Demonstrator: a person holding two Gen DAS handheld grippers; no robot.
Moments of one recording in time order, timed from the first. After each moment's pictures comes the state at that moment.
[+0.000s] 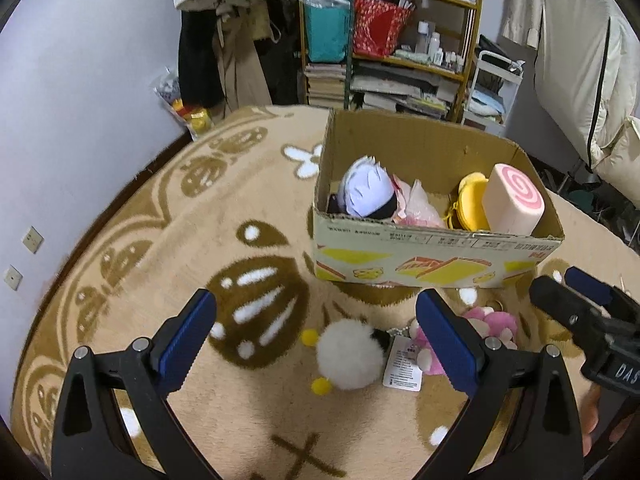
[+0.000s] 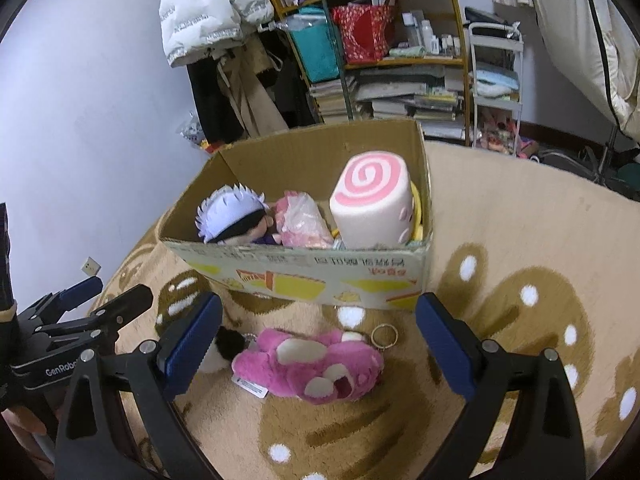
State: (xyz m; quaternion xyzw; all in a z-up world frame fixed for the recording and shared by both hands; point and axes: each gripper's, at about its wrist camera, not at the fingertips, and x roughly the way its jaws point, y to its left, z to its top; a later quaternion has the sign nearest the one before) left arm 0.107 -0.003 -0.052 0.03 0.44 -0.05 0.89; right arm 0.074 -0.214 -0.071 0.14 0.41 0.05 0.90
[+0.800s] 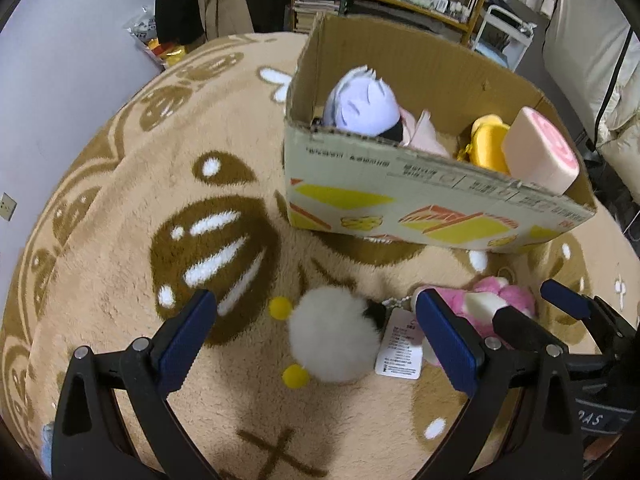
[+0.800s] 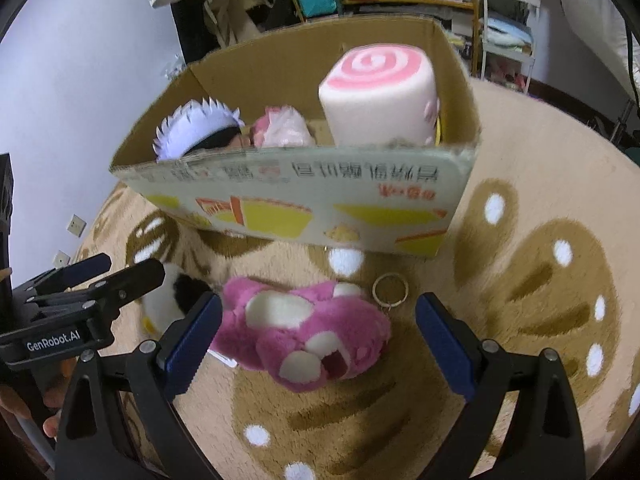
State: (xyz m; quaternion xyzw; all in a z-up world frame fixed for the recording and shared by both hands) left arm 0.135 -0.009 -0.109 0.01 0.54 -0.07 0.84; right arm 0.094 -0.201 -0.127 0.12 0.51 0.06 0.85
